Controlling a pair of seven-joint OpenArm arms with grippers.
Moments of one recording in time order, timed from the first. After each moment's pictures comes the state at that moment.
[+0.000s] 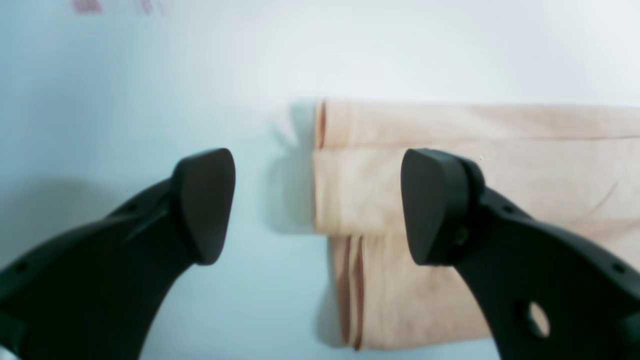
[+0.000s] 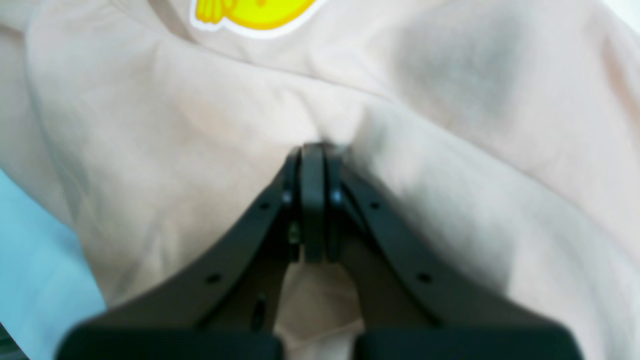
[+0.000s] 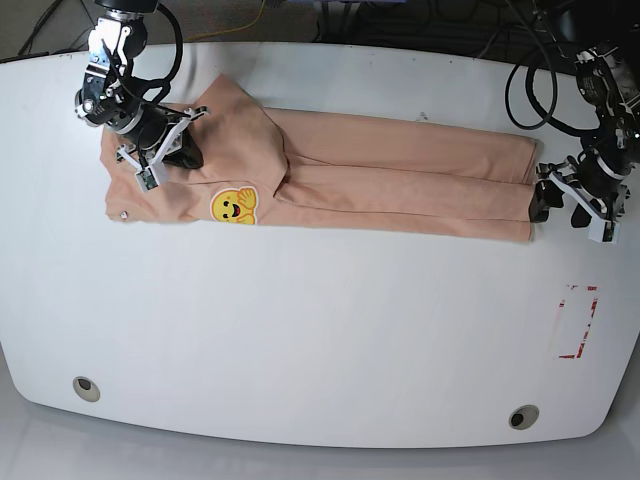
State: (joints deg) left arm 4.0 -19.6 -32.5 87.6 -30.6 -37.5 51.2; right arm -15.1 13.3 20.8 86.6 20.2 41.9 -40.8
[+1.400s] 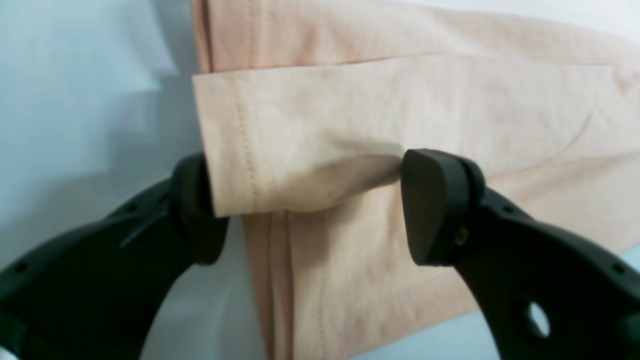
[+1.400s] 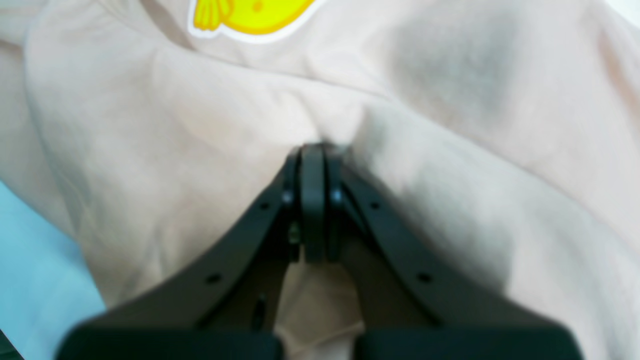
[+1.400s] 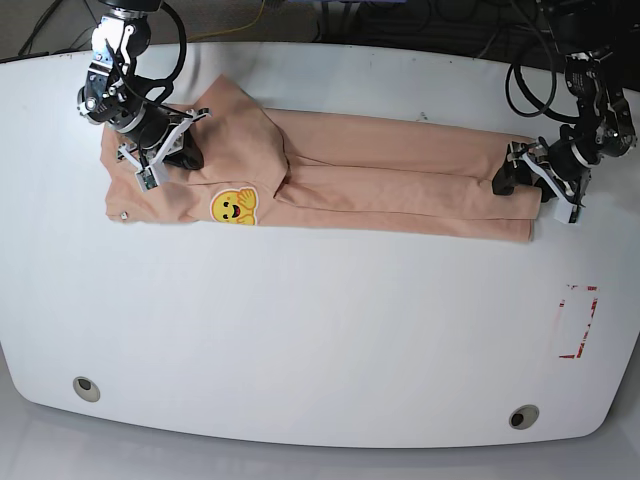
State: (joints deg) left arm 5.5 -21.6 -22.2 76.6 -36.3 -37.9 48.2; right arm -15.2 12.1 21.1 86.8 20.0 41.4 -40.3
